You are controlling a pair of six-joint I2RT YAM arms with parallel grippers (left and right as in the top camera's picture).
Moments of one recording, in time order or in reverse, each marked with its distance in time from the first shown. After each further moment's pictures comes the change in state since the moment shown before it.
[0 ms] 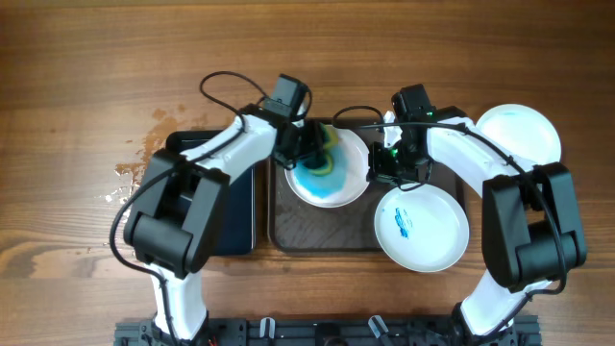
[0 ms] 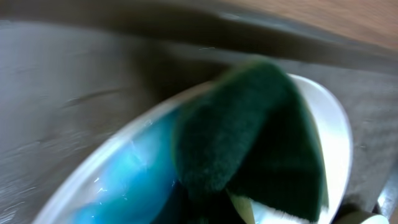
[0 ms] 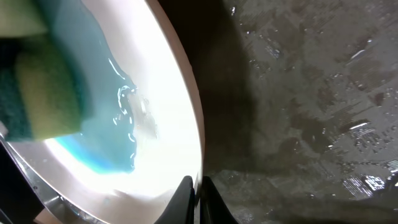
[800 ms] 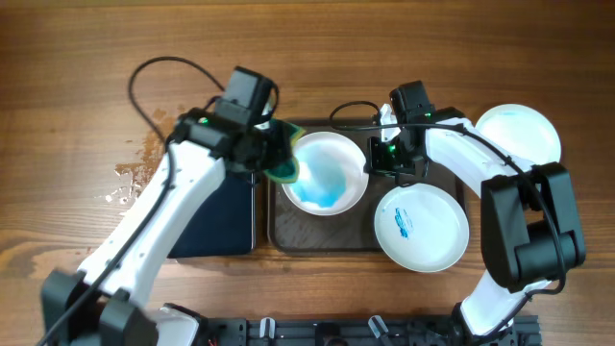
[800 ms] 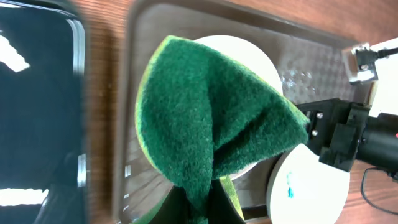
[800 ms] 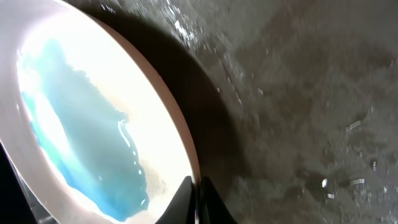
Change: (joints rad) left arm 0.040 -0.516 -0.007 -0.455 -0.143 0.045; right arm 0.007 0.000 -0.002 0.113 0.013 -0.026
